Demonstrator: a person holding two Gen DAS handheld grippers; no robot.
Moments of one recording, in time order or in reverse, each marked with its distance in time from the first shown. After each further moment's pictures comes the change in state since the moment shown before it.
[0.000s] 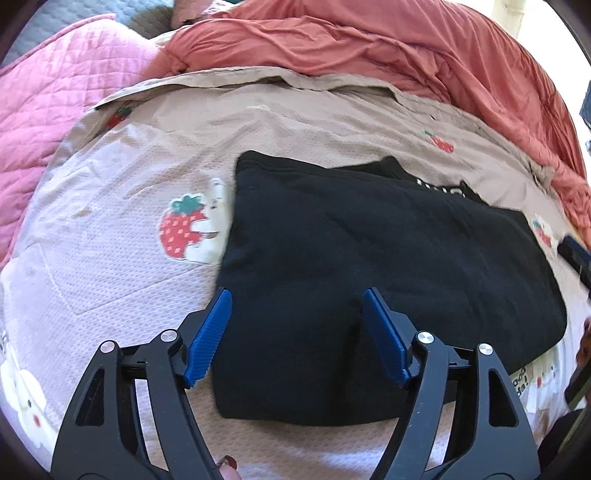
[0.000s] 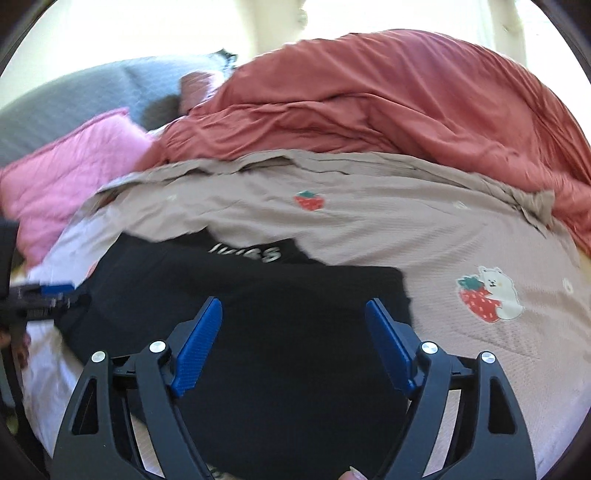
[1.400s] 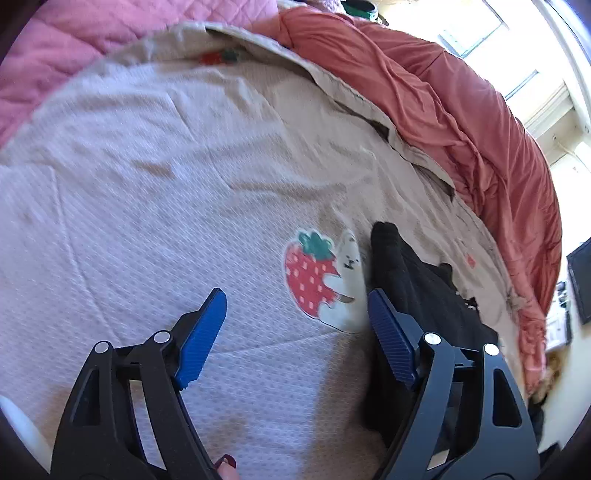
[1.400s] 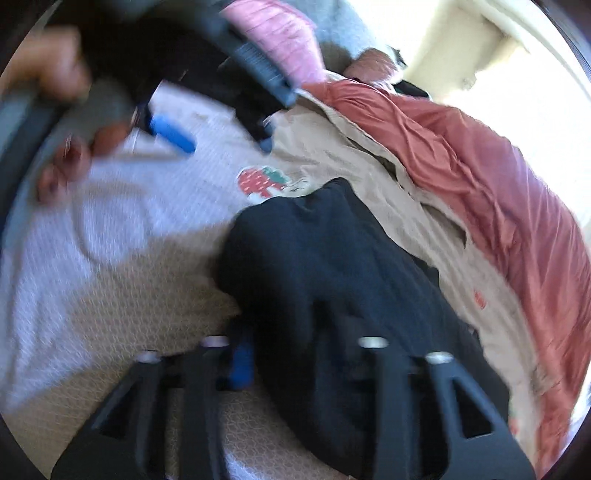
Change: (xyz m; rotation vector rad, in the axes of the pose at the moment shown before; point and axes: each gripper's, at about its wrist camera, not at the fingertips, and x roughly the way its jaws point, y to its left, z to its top) left arm 0.026 0.153 0.019 -0.449 -0.016 -0.214; right arm 0.082 0.295 -0.045 -0.629 0.053 -0.008
